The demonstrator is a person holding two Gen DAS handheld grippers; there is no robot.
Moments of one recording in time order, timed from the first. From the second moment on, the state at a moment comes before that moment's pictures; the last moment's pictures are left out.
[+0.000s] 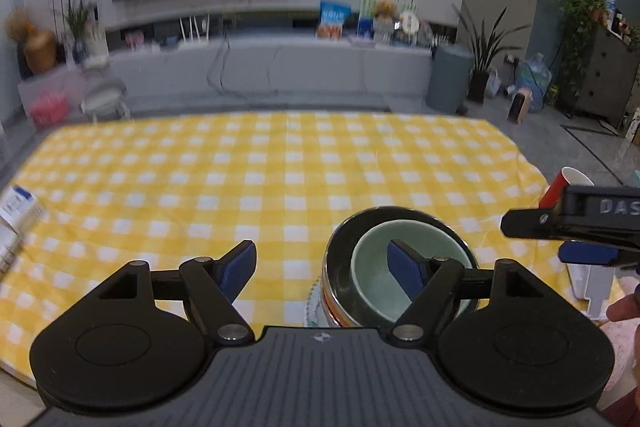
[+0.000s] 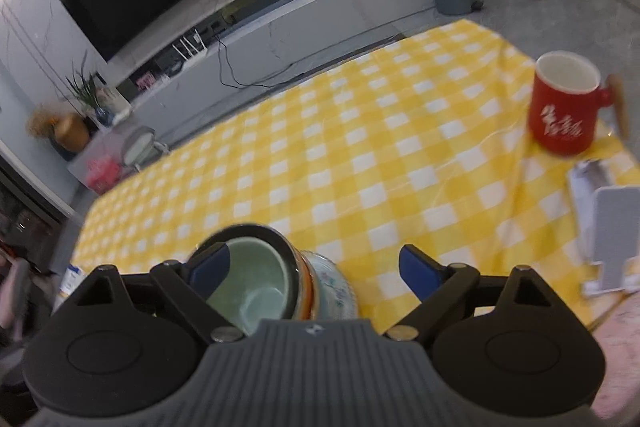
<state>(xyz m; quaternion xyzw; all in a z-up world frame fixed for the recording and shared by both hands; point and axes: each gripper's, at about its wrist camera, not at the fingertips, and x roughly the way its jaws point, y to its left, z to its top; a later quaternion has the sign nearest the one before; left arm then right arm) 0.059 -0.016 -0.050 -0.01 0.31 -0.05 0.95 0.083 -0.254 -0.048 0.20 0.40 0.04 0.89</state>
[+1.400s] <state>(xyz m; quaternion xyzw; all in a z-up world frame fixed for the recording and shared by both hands) -0.033 -0.036 -0.059 -0.02 0.32 -0.03 0.95 -0.042 -0.202 -0.060 0.04 0.41 0.04 0.91</state>
